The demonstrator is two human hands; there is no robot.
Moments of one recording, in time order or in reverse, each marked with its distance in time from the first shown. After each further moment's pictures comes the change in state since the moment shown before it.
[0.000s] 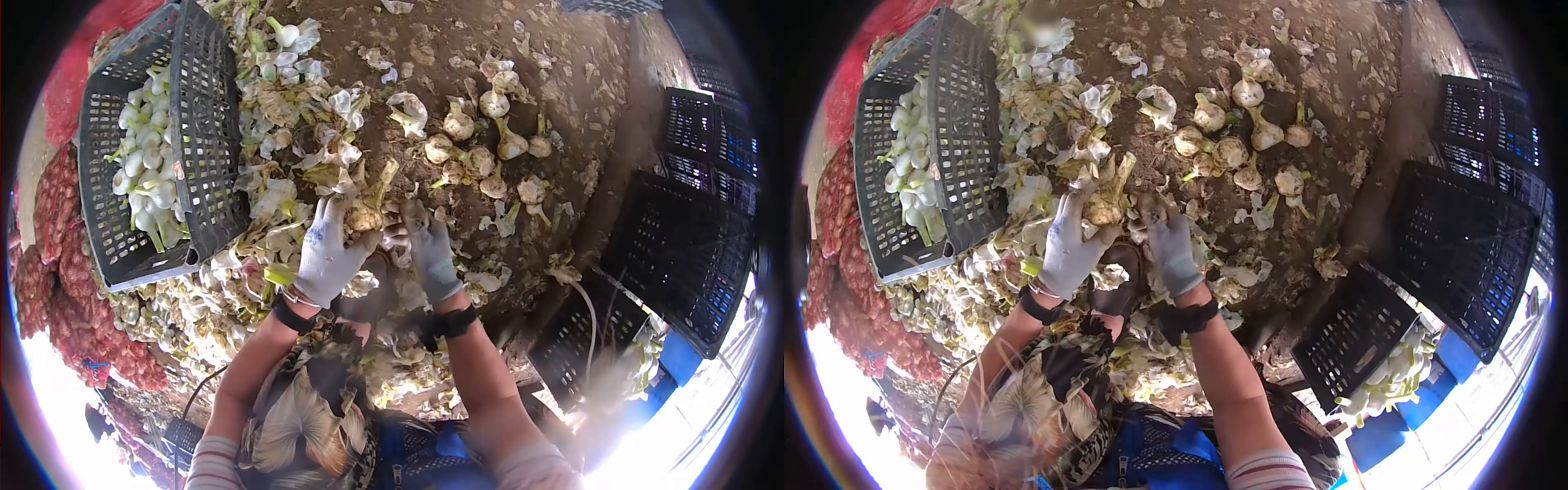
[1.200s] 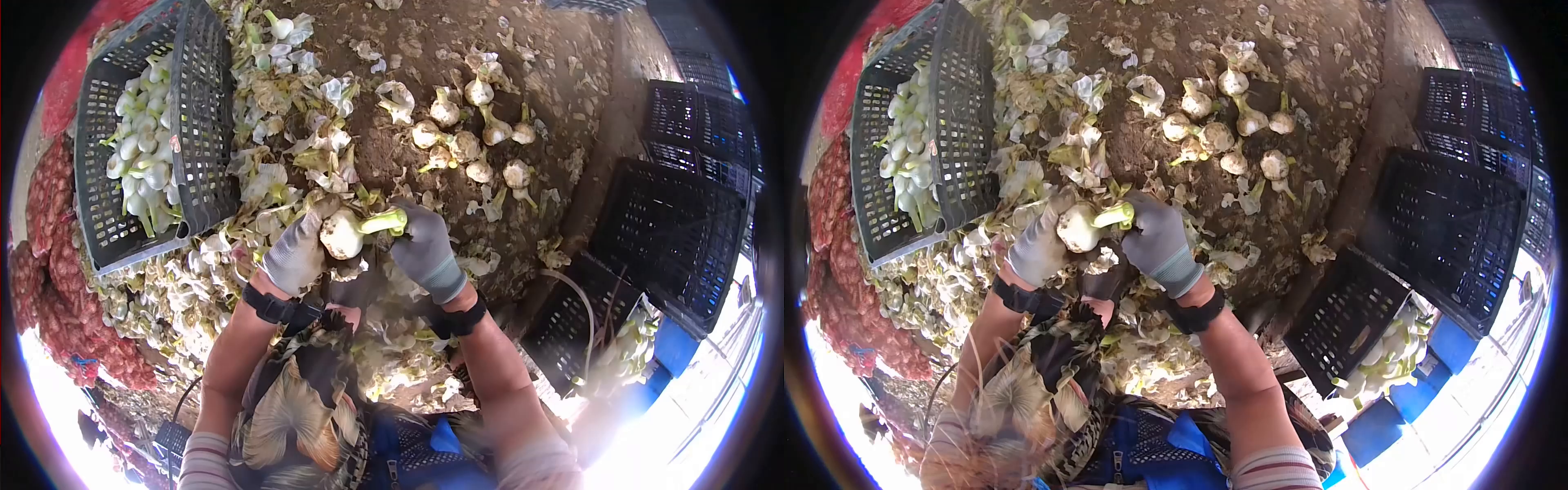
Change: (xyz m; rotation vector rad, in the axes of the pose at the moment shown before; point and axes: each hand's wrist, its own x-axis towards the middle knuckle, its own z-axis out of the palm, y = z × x) left_hand -0.034 -0.016 -0.019 -1.030 -0.265 -0.380; right_hand -0.039 -0.073 0.082 -1.302 -0.169 -0.368
